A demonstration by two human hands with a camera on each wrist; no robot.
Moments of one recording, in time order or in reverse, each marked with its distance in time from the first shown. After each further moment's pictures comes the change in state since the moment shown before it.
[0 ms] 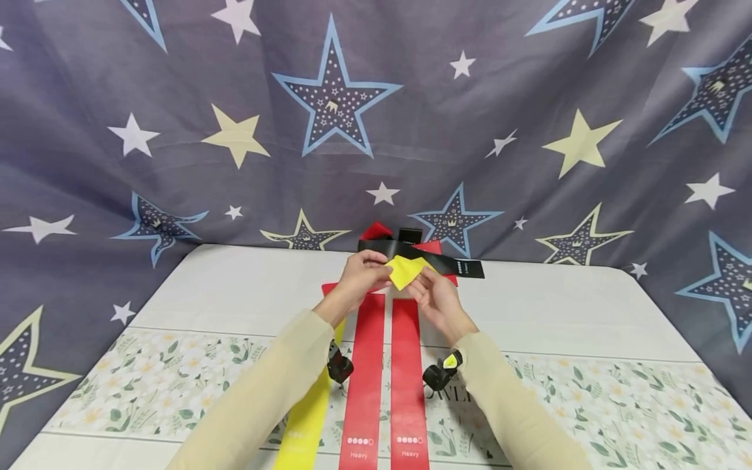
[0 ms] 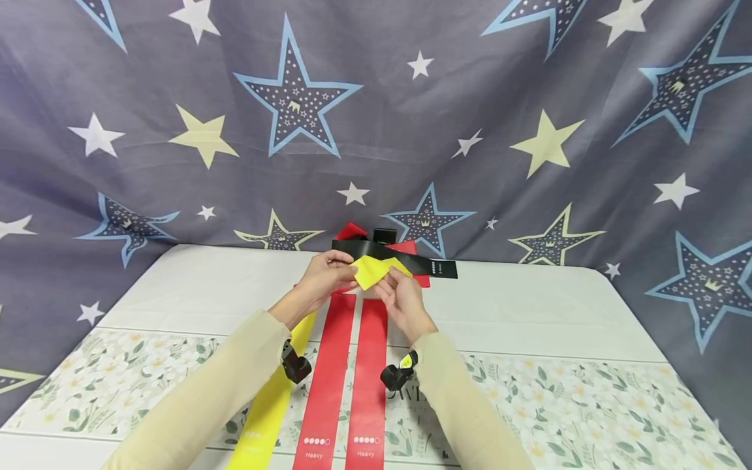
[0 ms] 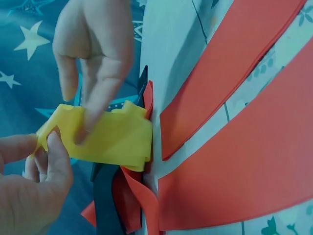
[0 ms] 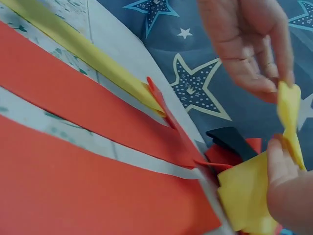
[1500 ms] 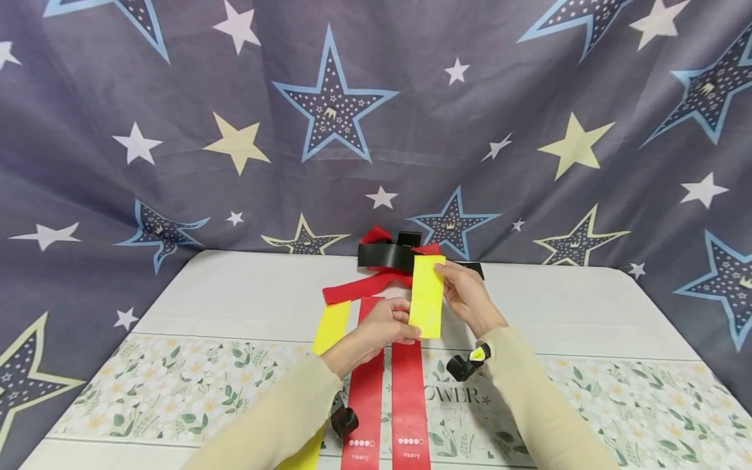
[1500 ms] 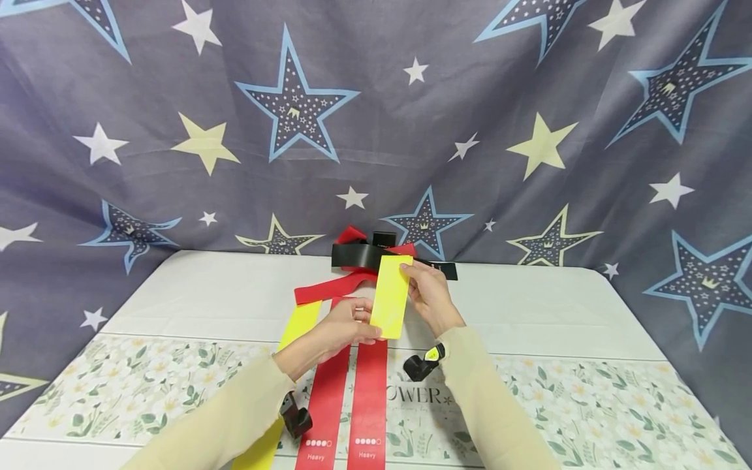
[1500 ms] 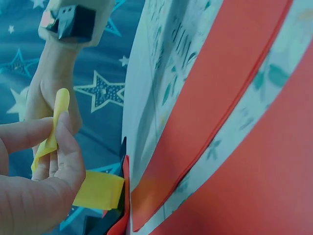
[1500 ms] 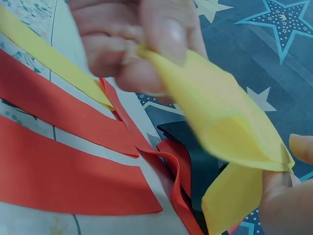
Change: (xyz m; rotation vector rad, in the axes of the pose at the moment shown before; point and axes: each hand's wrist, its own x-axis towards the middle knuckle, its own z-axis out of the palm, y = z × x) left_hand -0.059 -0.027 0.030 0.195 -0.258 -0.110; right_hand -0.015 -0.044 -0.010 -0.235 0.122 -0.045
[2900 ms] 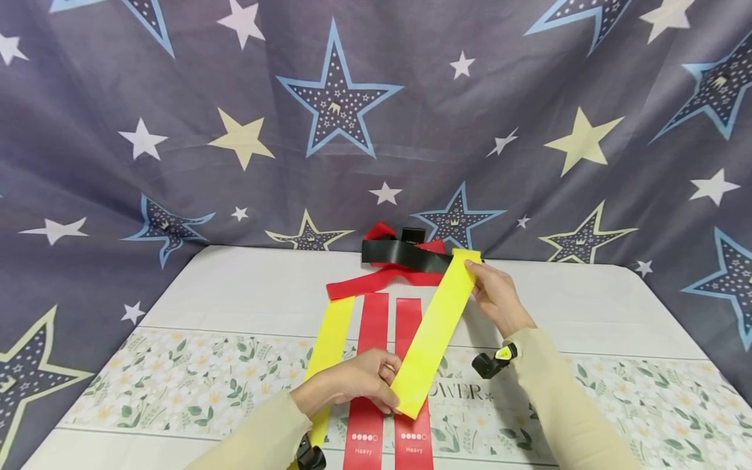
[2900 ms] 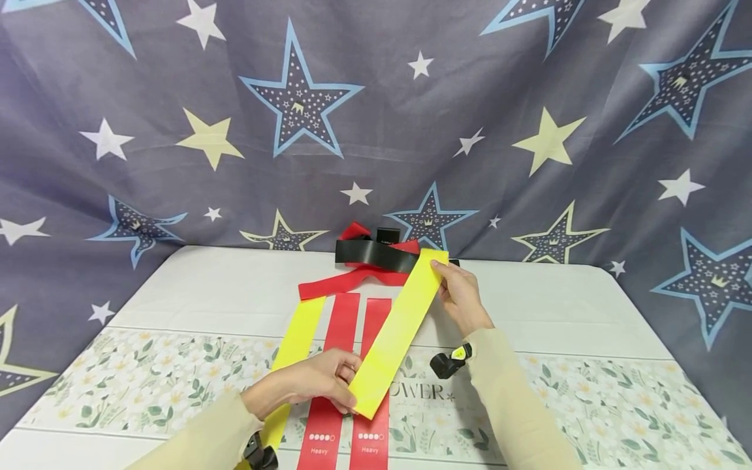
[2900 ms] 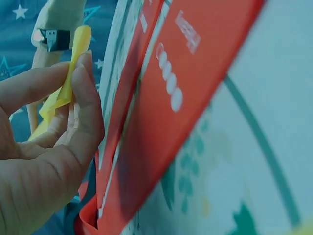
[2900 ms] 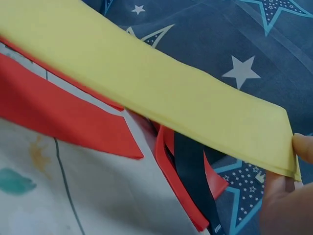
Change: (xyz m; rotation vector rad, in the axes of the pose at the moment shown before) left_hand -0.051 -0.044 -0.018 0.080 -0.360 -0.099; right_hand 0.000 -0.014 -0.041 0.143 0.076 0.000
